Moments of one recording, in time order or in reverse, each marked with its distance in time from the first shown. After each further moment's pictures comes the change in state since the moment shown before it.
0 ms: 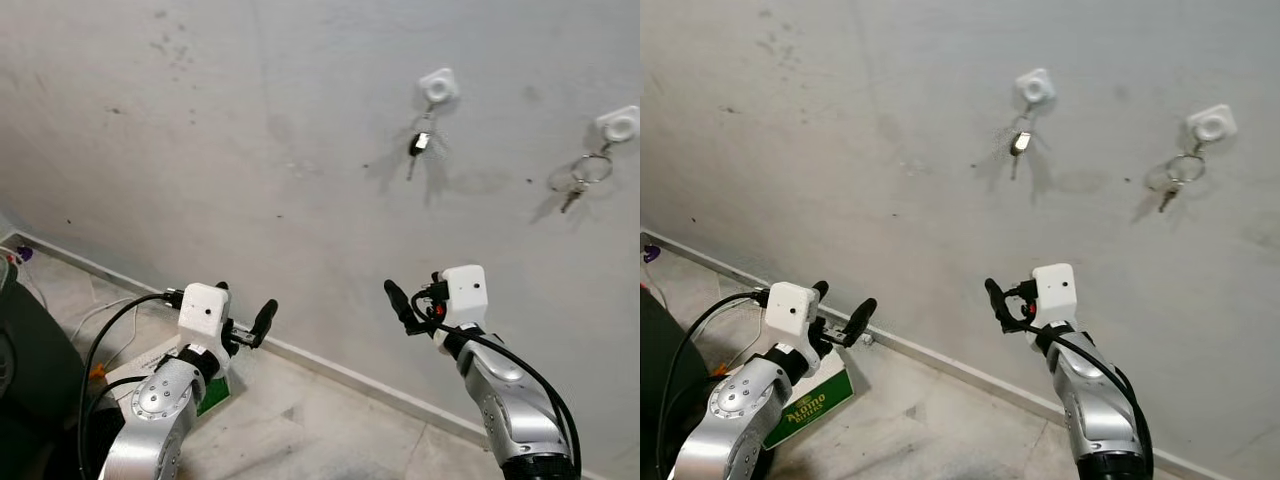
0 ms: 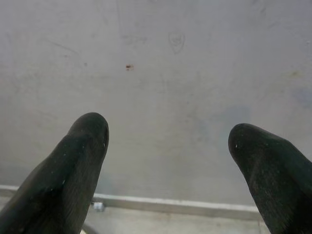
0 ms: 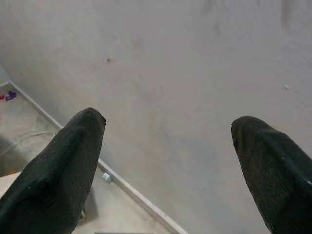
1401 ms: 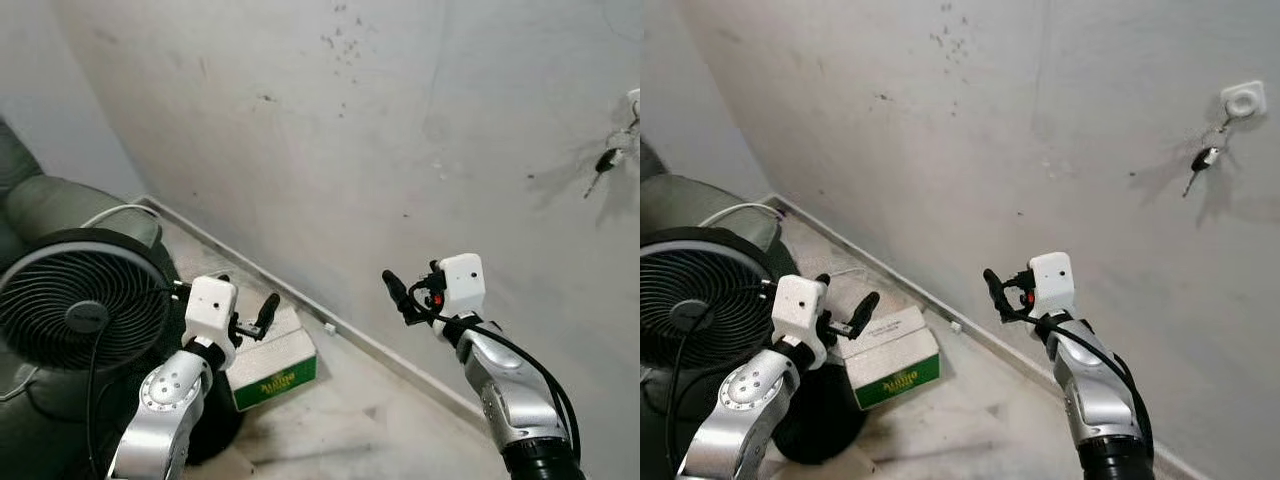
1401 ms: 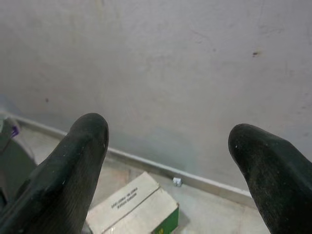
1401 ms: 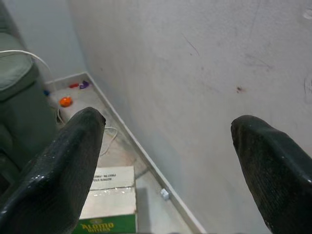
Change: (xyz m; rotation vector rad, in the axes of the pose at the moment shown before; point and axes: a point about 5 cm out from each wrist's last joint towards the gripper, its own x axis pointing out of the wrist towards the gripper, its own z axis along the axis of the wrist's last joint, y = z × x) left arm 0.014 -0.011 0.008 0.030 -0.028 0.008; right arm 0.006 -0.023 0.011 -0.078 -0.020 -0.037
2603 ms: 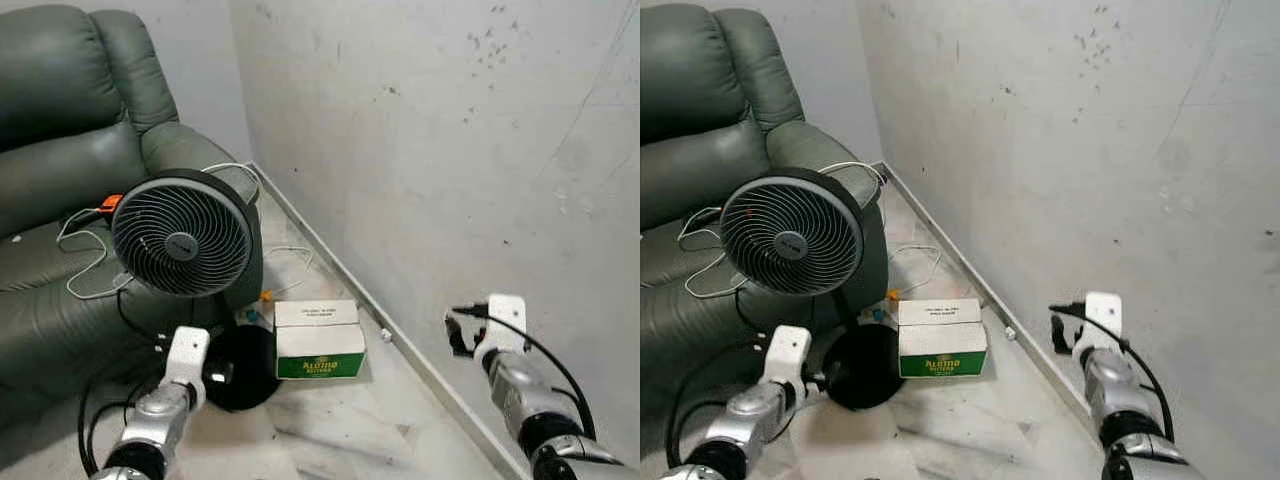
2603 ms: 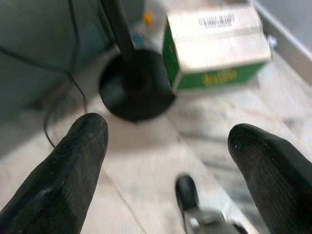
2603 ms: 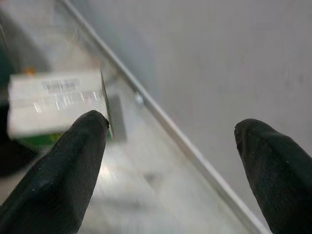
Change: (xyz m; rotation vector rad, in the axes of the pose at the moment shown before) left arm -0.010 0.042 -0.137 -0.083 0.643 0.215; right arm -0.029 -0.055 -0.109 0.132 0.485 -0.428
